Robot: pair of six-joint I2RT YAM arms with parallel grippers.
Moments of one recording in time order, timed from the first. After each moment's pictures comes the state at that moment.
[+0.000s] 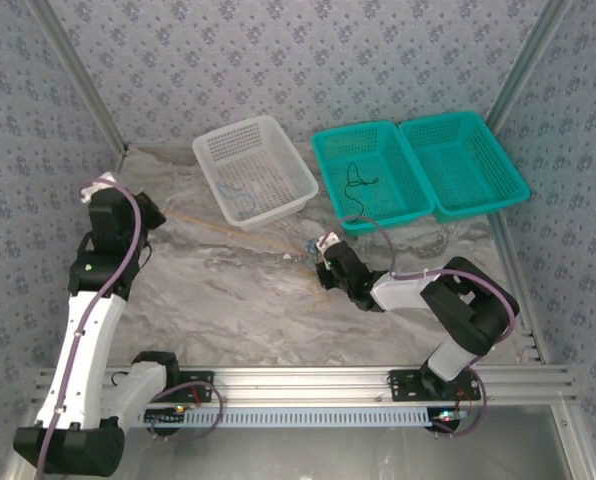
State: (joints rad) left arm -0.06 0.88 1.05 -0.61 -0.26 -0.58; right arm 0.76 1.62 0.60 0.30 0.25 0.12
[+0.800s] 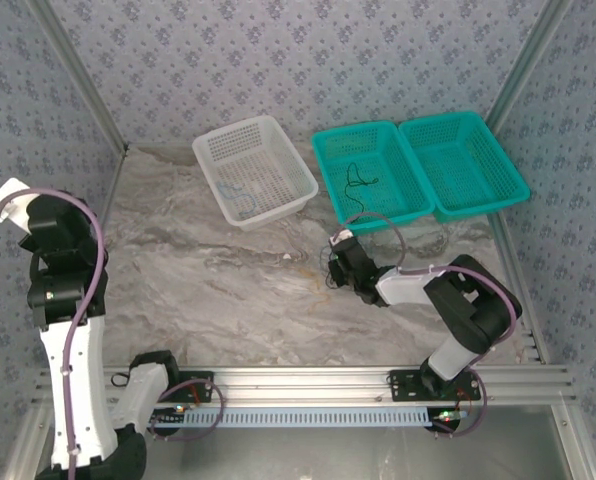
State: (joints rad) left arm 0.12 0.80 1.26 -0.68 -0.63 -0.43; right arm 0.68 1.61 0.59 0.21 0.28 0.17
